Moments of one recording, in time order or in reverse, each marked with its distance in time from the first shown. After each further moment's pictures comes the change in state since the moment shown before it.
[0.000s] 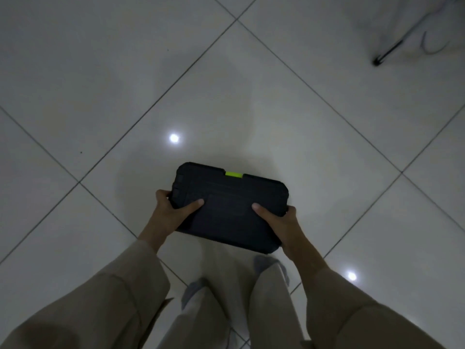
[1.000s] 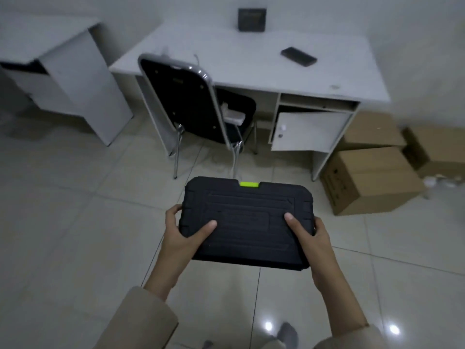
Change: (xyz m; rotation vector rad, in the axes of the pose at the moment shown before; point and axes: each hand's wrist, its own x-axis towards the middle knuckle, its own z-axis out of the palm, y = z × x) left_hand -0.607 0.312 -0.078 -0.025 -0.317 0.791; right_hand -0.644 -0.126 -0.252 0.616 0.385 -0.633
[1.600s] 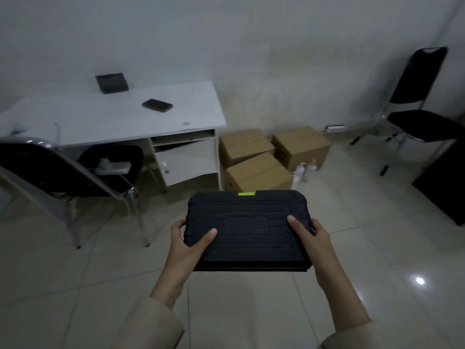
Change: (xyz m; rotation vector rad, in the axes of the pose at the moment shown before) left_hand -0.148 0.055 0.295 0.059 -0.416 0.054; right_hand -0.074 -0.029 -0.337 0.187 0.361 -0.120
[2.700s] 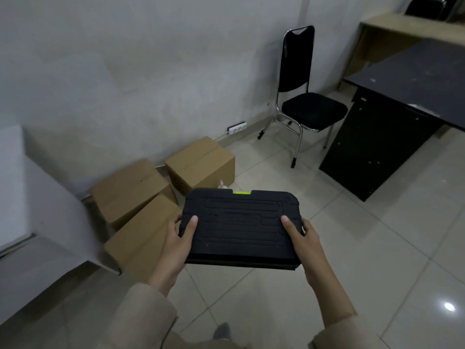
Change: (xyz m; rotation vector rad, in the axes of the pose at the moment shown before) left_hand 0.331 0.108 0.485 0.189 -0.352 -0.129; right_hand 0.401 -0.110 -0.281 0.149 0.421 0.065
